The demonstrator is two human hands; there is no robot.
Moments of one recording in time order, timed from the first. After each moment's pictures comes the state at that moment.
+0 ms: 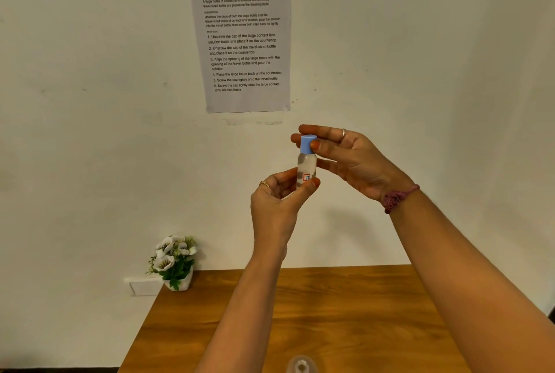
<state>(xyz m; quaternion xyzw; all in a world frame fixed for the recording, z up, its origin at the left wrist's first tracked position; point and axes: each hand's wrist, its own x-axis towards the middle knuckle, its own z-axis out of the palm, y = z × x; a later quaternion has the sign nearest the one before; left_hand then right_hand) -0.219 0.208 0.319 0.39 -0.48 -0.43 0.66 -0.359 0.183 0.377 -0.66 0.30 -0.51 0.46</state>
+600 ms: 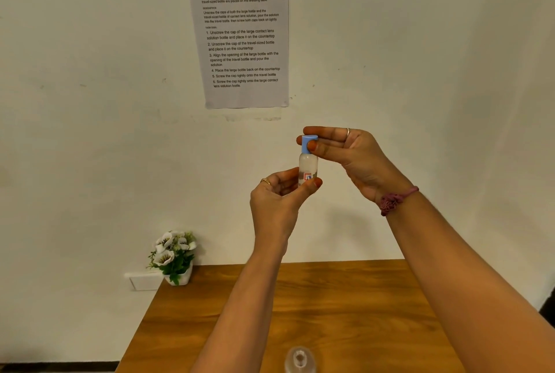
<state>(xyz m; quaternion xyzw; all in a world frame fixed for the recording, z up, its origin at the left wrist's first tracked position) -0.219 0.212 0.314 0.39 -0.49 -0.42 0.65 -0.352 0.197 0.375 -0.63 0.37 -0.56 0.39</state>
